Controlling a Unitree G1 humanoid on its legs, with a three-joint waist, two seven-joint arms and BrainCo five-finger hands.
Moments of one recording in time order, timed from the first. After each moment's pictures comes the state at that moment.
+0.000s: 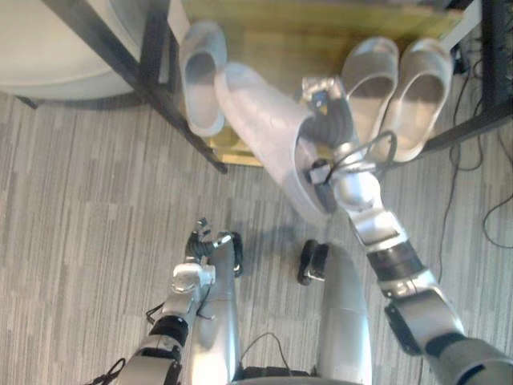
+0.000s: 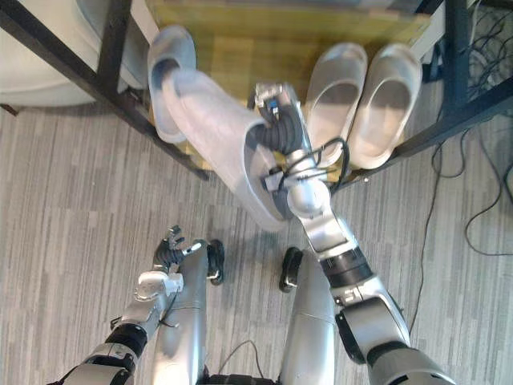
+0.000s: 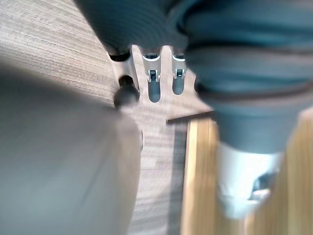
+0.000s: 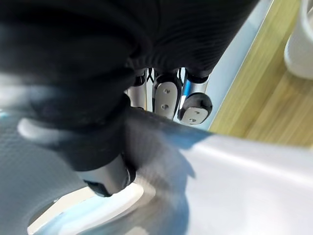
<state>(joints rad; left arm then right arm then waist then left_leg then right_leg) -0.31 0.10 0.05 0.77 -0.16 -0.23 0.10 -0.78 -0.29 0.19 0.11 -0.23 -0.16 -0.30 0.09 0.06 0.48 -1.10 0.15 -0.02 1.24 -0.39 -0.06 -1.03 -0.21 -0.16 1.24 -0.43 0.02</state>
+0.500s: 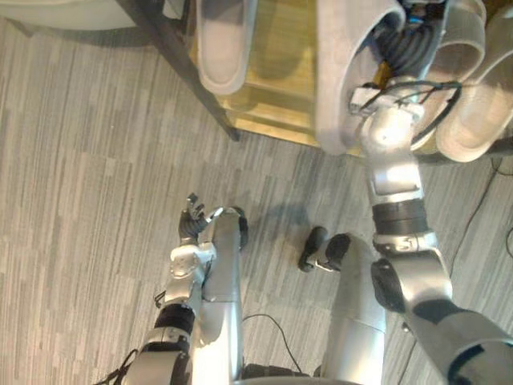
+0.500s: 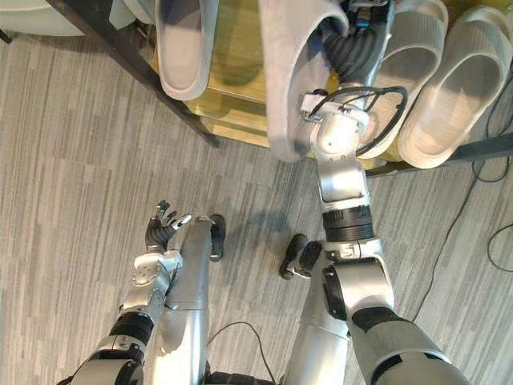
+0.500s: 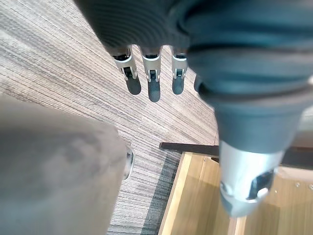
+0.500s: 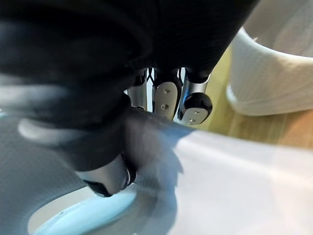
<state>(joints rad) -0.35 0.04 0.10 0.68 -0.22 -0.23 0.13 -1.05 -0.24 -0.11 0.34 -0.23 -0.01 -0.53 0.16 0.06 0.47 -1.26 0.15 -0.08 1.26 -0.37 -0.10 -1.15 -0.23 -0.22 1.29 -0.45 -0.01</state>
